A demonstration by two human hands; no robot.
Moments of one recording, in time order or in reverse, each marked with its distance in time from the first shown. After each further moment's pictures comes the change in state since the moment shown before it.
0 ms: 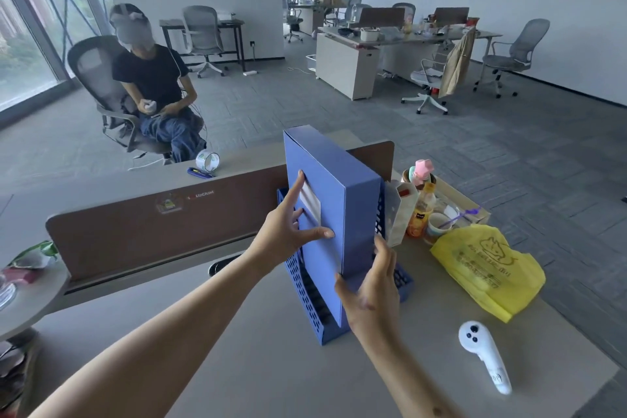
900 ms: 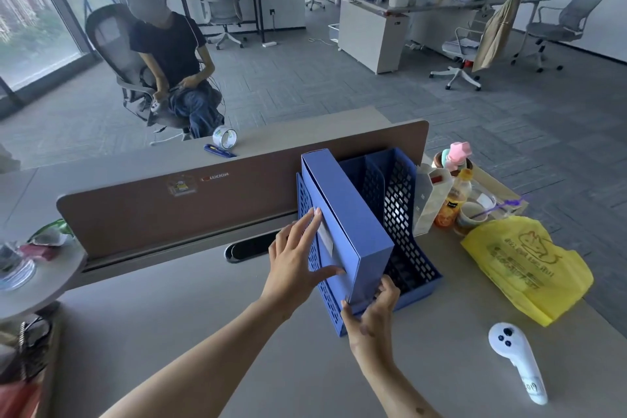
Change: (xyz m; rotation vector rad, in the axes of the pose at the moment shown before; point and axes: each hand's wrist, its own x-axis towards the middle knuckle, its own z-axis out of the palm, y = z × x) left_hand -0.029 -0.093 0.028 0.560 0.177 0.069; right_hand -0.039 0.090 0.086 0.263 -0.094 0.191
